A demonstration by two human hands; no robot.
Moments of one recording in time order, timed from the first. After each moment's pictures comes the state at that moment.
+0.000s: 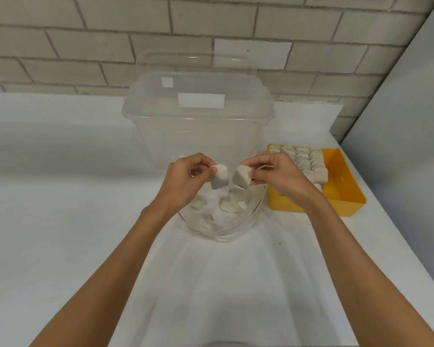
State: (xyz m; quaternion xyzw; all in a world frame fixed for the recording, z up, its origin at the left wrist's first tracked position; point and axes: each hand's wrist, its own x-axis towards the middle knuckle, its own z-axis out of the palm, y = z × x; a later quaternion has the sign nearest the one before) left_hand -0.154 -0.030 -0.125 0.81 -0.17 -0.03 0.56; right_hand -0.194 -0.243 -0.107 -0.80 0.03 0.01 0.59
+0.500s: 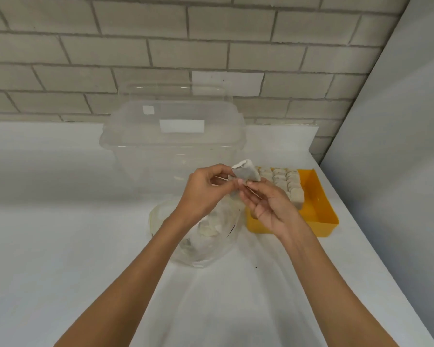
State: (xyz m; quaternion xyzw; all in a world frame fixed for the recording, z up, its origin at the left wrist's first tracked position) left_hand -0.163 -0.118 -0.092 0.76 -0.21 -0.05 0.62; right_hand -0.211 -0.265 -0.103 -0.38 0.17 -0.02 0.91
